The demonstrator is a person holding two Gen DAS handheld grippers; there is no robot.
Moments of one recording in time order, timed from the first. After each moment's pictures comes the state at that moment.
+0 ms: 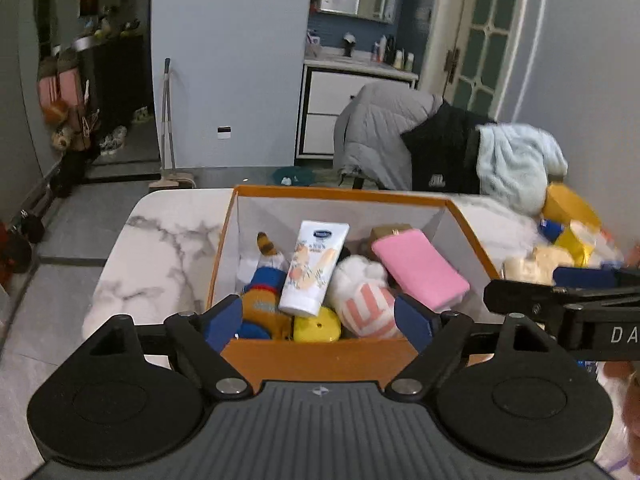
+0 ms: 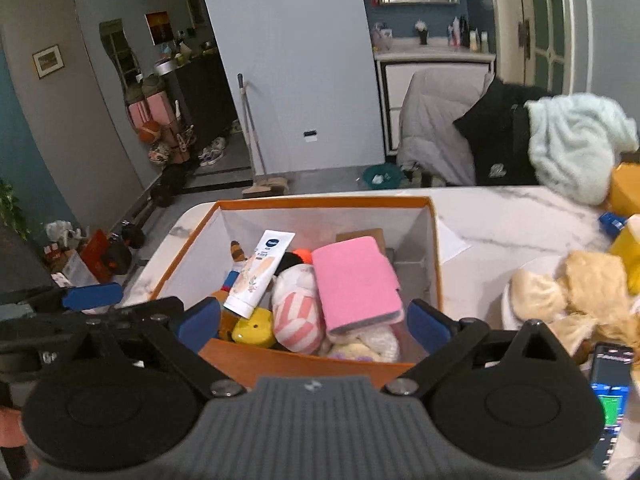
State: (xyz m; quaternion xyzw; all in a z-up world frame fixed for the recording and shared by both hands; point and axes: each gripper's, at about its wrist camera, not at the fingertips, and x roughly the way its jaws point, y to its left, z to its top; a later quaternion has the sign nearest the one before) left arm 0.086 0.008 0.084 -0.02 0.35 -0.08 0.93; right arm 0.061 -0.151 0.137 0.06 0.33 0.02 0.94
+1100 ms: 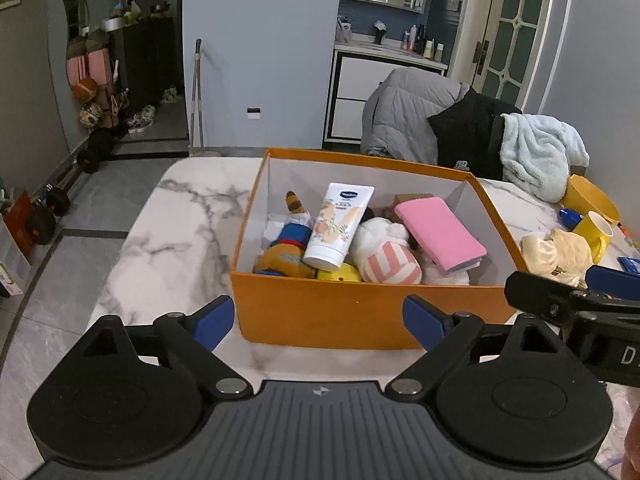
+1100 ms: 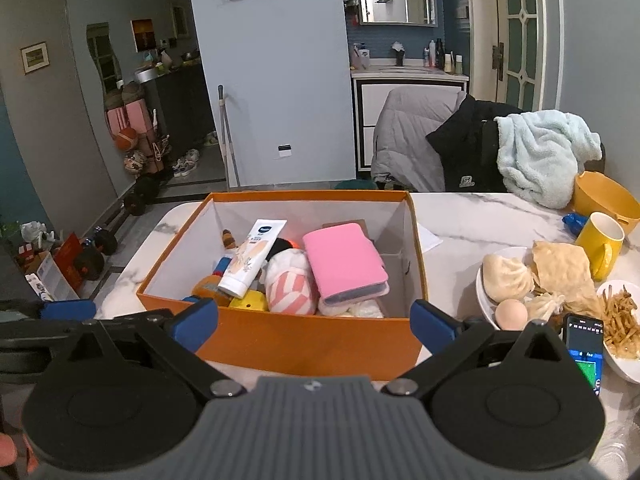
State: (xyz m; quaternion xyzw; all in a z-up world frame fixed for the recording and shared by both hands) left arm 0.055 0.016 0.070 -0.04 0.37 -0.04 0.93; right arm 0.015 -0.130 0.126 0.05 0.30 -0.02 0.95
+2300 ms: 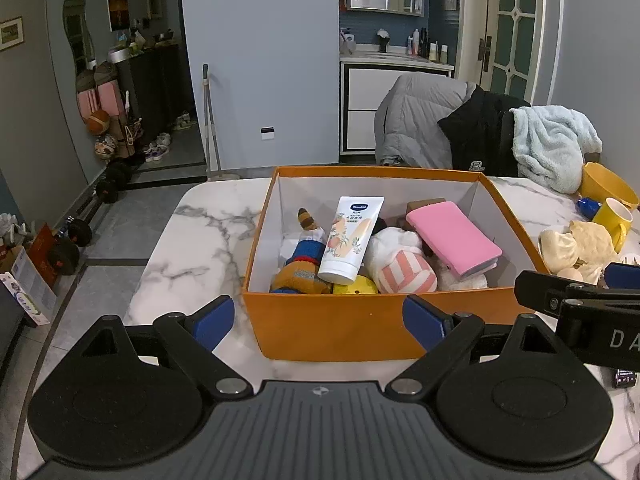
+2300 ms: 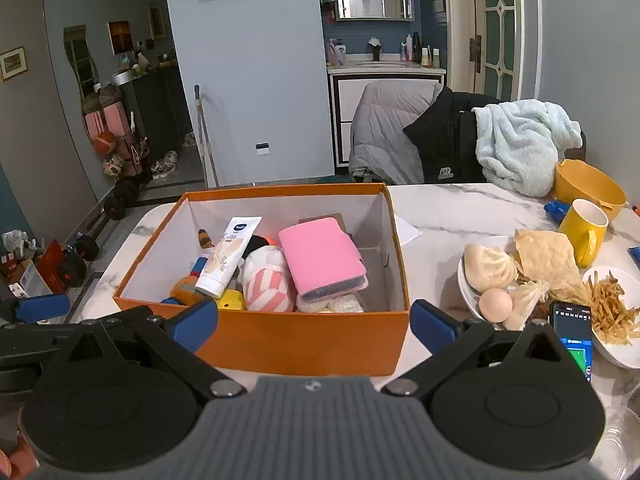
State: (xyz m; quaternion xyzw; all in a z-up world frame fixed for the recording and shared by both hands) left arm 0.053 0.002 0.076 0.01 0.35 -0.01 0.94; right arm 0.022 -0.136 0.121 0.05 0.31 -0.06 0.95
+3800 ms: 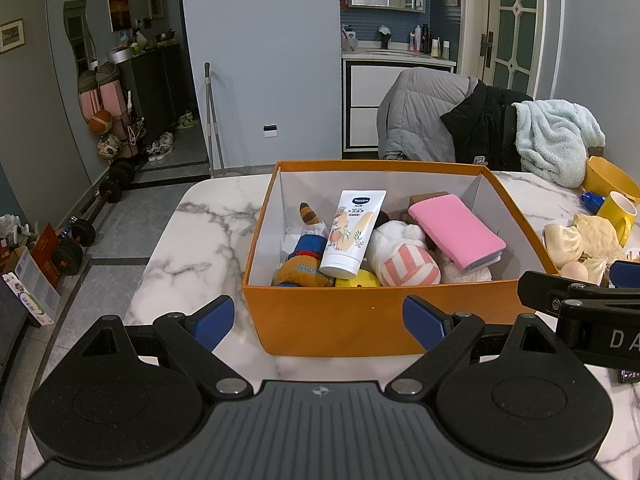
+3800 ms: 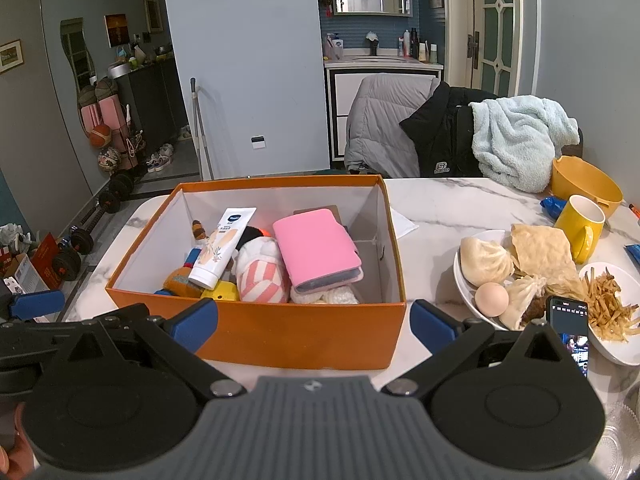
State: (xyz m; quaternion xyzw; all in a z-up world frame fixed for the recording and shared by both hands) left arm 0.053 0.001 0.072 0.02 0.35 -0.01 0.94; right arm 0.022 -0.135 0.117 0.05 0.32 -0.06 0.94
